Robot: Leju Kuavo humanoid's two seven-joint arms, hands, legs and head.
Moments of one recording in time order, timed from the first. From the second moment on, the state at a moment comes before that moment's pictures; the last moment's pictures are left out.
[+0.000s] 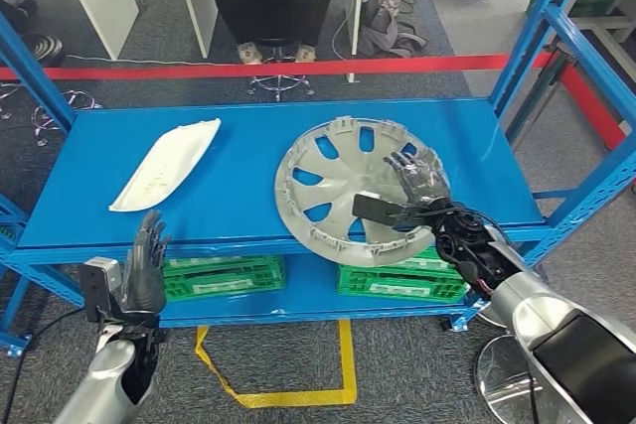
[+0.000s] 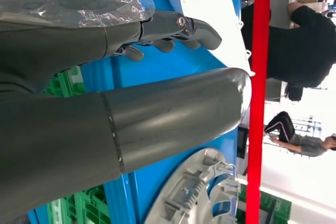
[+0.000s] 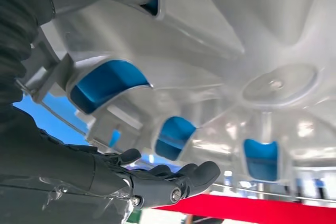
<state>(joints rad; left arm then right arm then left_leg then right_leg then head) -0.38 0.01 -0.46 -0.87 0.42 0.13 -0.56 -0.63 -0.31 0.62 -0.73 0.82 -0.12 -0.06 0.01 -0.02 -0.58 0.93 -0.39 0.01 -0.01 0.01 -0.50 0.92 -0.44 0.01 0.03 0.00</state>
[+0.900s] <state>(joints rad) -0.34 0.02 -0.45 -0.93 0.42 0.15 -0.53 -0.54 -0.33 0.59 -0.97 0.90 0.07 0.16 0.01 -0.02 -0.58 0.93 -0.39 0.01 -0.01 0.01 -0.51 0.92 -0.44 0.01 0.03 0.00</state>
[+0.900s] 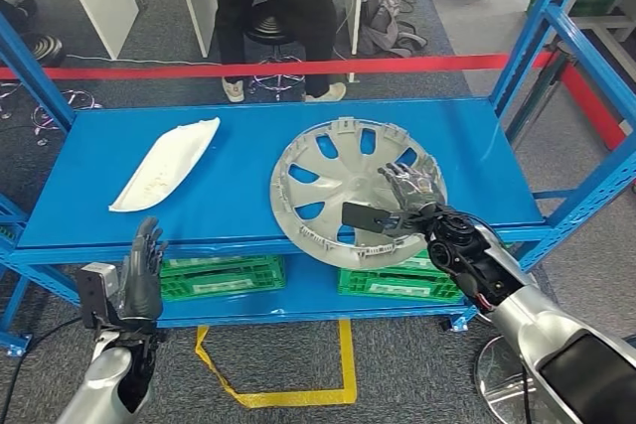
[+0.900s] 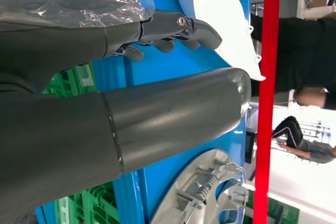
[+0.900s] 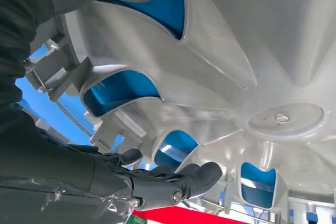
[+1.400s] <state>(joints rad) -0.33 0.03 -0.45 -0.94 0.42 0.15 -0.53 -0.54 -0.33 0.56 -0.98 0.95 -0.10 0.12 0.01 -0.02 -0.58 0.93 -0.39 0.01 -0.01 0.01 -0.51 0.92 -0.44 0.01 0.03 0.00</state>
